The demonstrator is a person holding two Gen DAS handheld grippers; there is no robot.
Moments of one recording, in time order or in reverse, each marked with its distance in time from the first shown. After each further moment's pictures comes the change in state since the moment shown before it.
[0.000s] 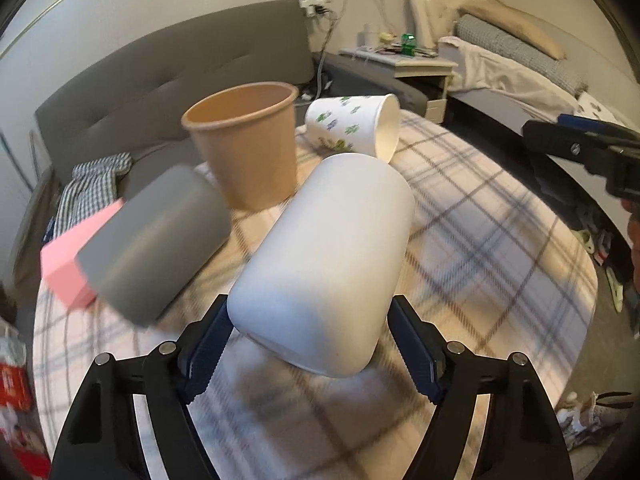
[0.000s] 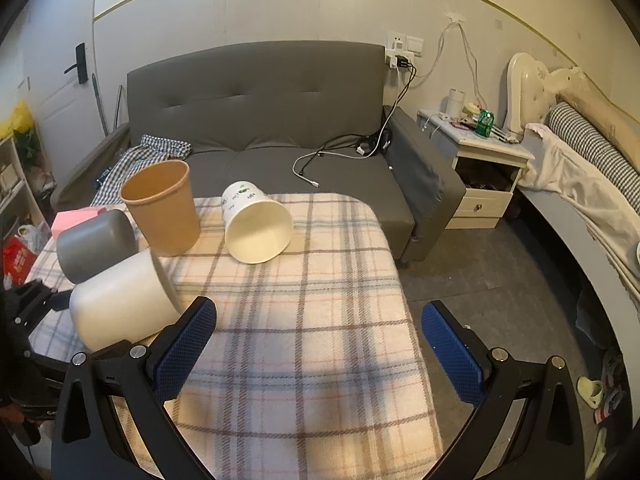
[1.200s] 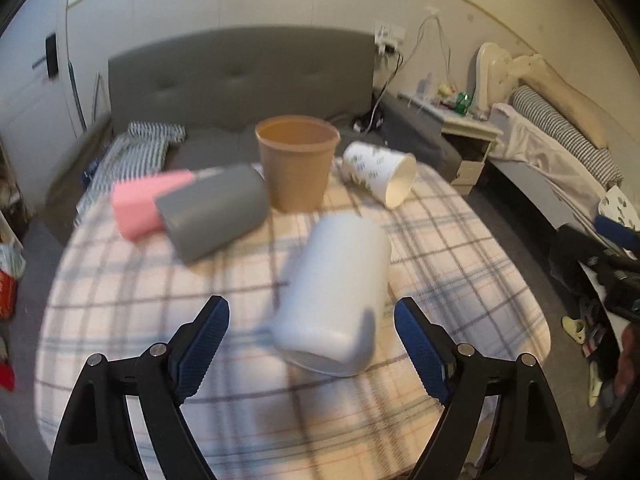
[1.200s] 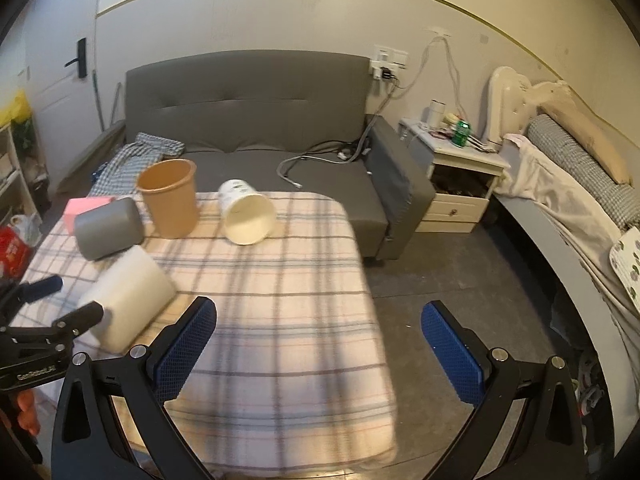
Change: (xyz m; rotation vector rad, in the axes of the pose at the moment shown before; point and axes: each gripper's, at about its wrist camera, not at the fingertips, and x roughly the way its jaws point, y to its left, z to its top) left arm -0.075 -0.013 -0.011 -0.278 -0.105 0.068; right arm -0.070 -0.004 -0.017 -0.033 -0.011 -0.044
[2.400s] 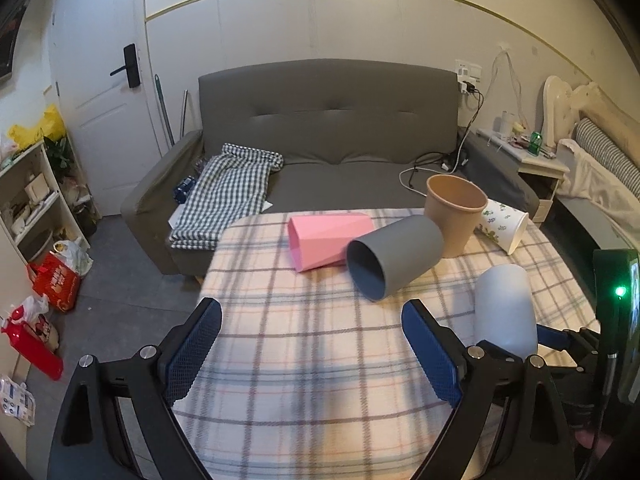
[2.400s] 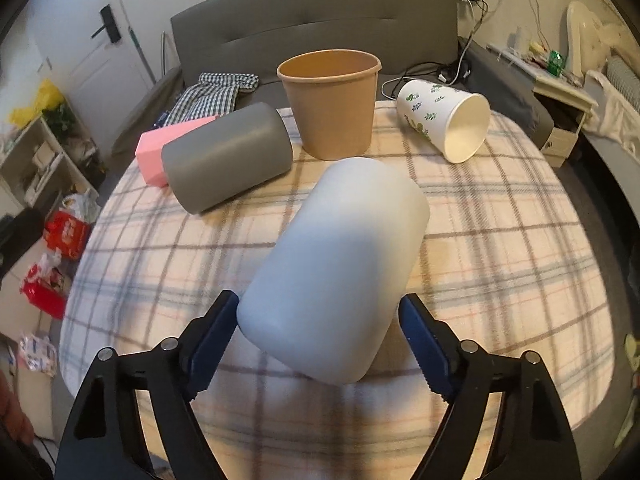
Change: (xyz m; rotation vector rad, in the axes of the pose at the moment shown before) left arm -0.045 0.119 0.009 -0.071 -0.095 0.241; right arm 0.084 0.169 -0.022 0.046 0.262 0.240
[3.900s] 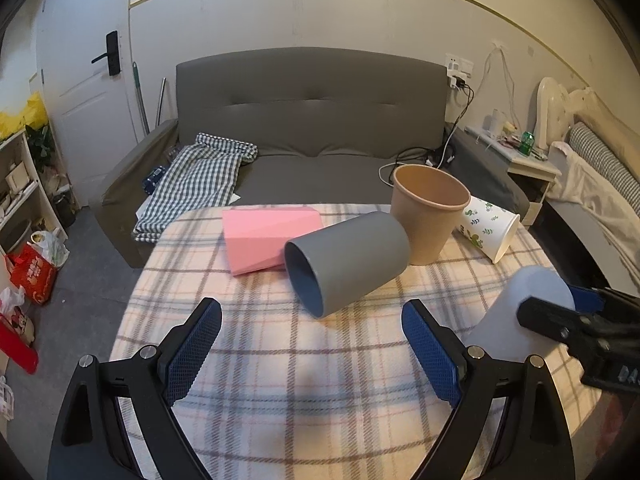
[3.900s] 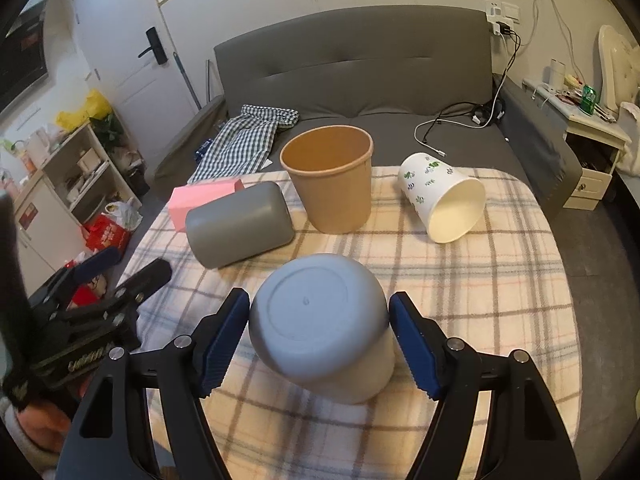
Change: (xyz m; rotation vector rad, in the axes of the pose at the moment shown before) left arm 0.048 -0.048 0.006 -0.024 0.024 -0.059; right arm -0.032 -0.050 0.042 -0.073 -0.109 0.183
